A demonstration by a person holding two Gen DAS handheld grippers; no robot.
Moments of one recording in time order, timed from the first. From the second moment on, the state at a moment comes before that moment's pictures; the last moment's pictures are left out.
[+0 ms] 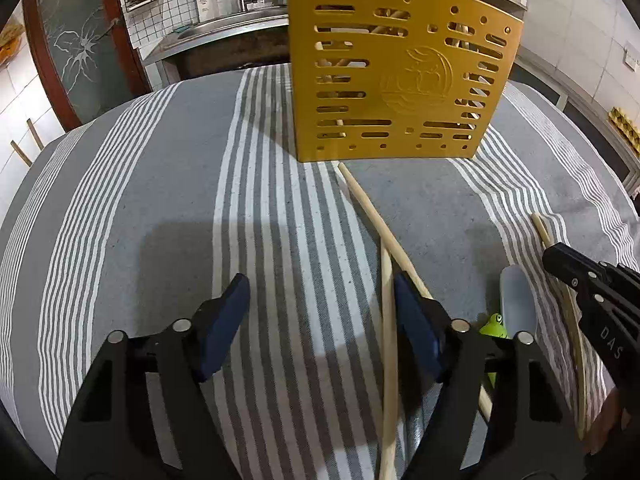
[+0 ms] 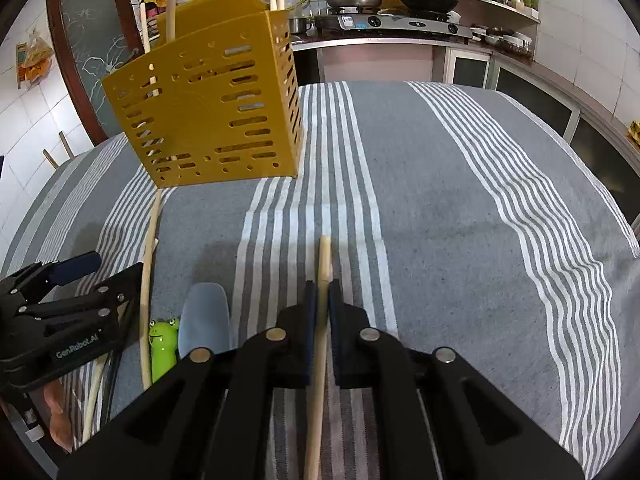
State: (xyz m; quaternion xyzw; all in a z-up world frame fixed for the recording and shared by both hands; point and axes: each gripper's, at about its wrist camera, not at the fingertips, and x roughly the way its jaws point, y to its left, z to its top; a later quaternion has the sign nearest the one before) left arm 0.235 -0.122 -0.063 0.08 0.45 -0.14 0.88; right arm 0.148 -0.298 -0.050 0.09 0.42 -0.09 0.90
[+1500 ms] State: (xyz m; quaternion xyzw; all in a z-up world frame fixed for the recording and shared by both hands) left arm 0.177 -0.087 0.014 0.03 0.32 -0.15 0.93; right arm 0.101 -0.282 0.017 0.09 0.30 -0.09 0.95
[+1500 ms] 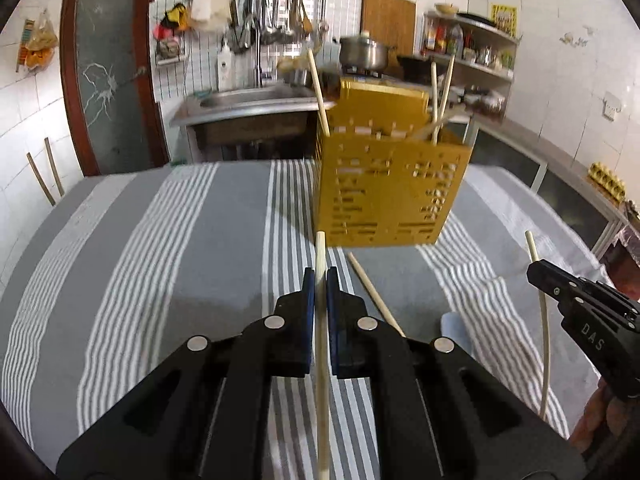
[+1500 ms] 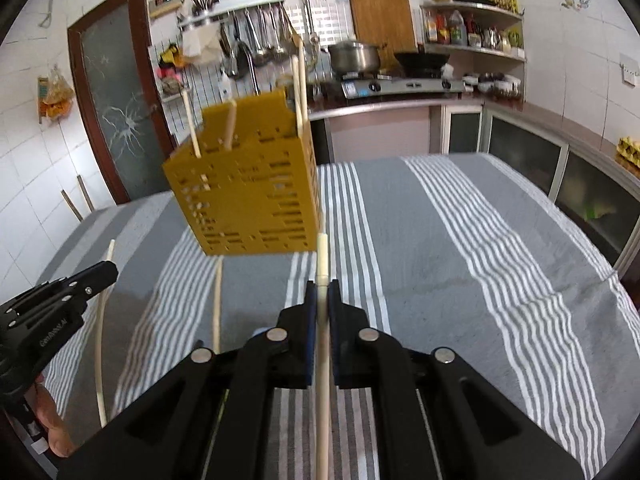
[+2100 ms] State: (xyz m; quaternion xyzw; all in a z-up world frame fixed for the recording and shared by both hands) left arm 0.124 -0.035 0.056 -0.01 0.20 -0.14 0.97; right arm 0.055 -0.267 0.071 0.05 0.17 -0.09 0.98
